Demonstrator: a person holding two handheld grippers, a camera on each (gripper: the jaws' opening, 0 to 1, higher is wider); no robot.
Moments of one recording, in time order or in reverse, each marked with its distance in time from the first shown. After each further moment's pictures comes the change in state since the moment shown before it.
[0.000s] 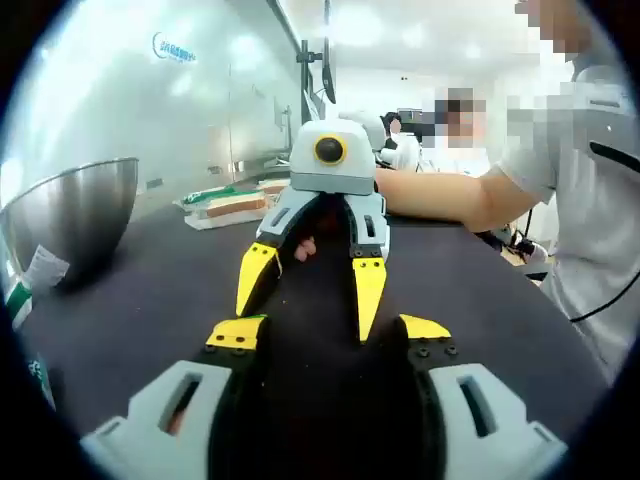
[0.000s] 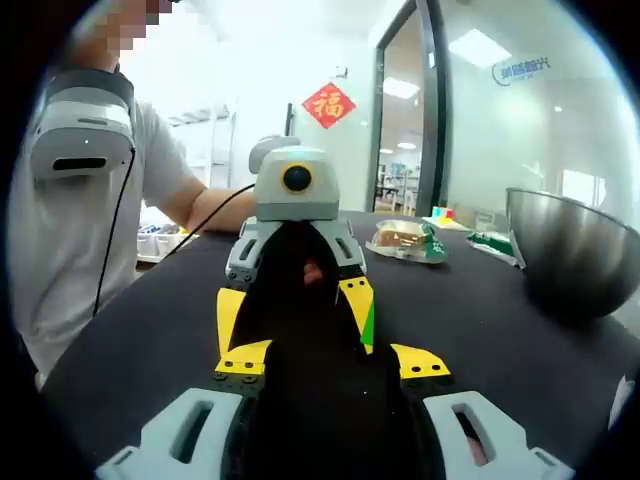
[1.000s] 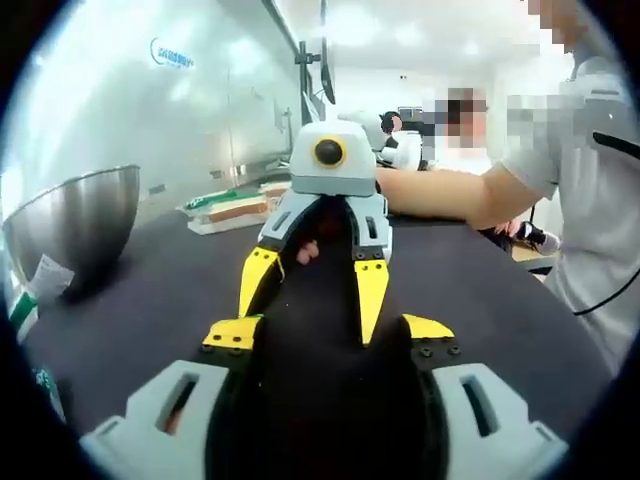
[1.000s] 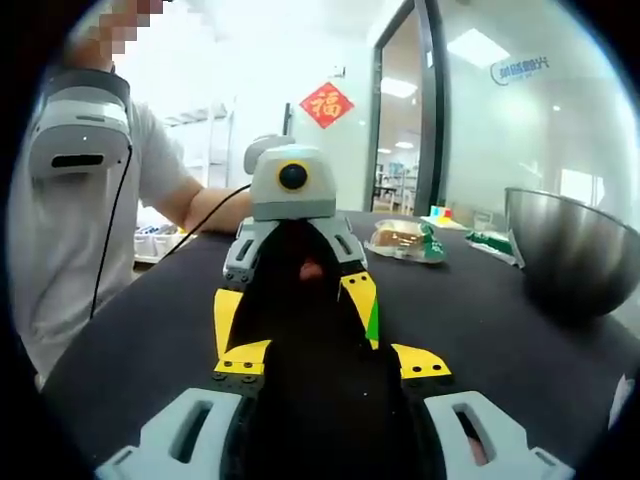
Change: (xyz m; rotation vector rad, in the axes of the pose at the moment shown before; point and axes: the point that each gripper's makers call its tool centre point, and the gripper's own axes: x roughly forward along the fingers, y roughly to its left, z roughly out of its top) left arm 0.000 0.001 0.003 0.048 -0.006 0.016; right arm 0.001 -0.001 0.000 0.005 0.002 -0.009
